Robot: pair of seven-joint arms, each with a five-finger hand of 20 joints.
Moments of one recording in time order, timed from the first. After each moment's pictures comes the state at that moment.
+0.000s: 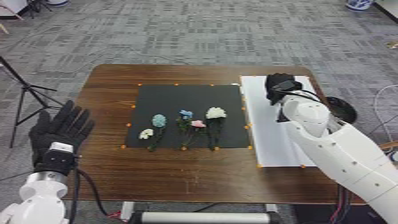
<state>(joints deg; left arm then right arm) 124.9 -56.5 -99.8 -118.5 3.9 14.0 18.8 -59.9 -50.7 48.3 -83.3 -135.5 -7.8 23.0</state>
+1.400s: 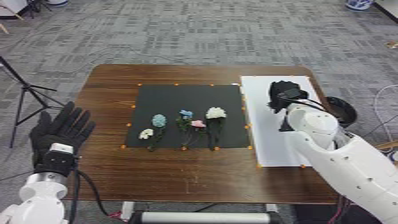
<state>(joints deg) 125.4 -56.6 -100.1 -118.6 3.9 13.9 18.2 -68.7 -47.3 53.9 -94.0 -131.1 -9.3 26.8</state>
